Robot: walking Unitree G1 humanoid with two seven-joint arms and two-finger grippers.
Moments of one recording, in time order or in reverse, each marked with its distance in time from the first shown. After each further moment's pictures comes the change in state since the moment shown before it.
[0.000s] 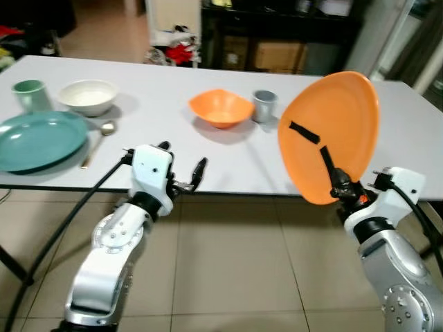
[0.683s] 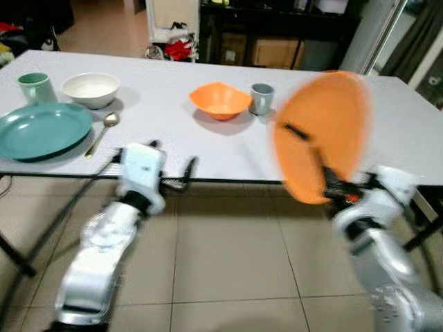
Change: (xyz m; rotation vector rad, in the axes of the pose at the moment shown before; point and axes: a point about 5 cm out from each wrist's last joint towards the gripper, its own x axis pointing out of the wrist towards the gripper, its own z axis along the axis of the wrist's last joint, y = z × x) left arm -0.002 0.009 0.000 0.023 0.009 0.028; right arm 0.002 0.016 -0.004 -0.008 0.010 0.067
